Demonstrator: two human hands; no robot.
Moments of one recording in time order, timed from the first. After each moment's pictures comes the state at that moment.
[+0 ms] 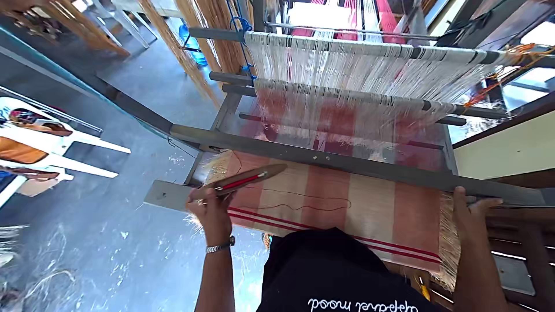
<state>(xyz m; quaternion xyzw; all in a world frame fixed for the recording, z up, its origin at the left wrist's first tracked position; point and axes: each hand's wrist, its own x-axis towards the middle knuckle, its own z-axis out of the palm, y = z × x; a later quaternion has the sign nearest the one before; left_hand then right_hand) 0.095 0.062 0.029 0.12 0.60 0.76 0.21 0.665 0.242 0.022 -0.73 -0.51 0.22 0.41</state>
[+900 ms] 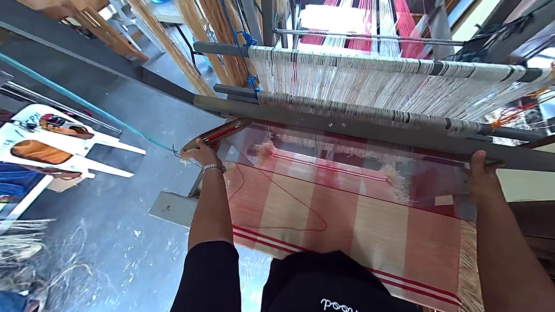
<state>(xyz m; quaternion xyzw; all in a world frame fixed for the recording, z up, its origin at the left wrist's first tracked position) -0.071 0.267 0.004 0.02 0.63 0.77 0.08 0.648 0.421 0.038 -0.71 -0.47 0.33 0.39</state>
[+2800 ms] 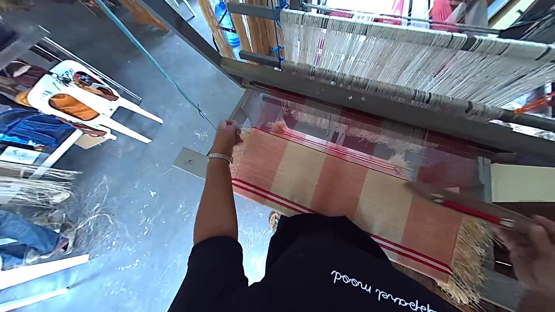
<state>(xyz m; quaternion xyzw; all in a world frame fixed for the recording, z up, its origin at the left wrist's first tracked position) -0.012 0.159 0.060 0.23 0.79 0.48 0.32 0.716 0.217 0.066 -0.53 -0.43 0.50 0.54</state>
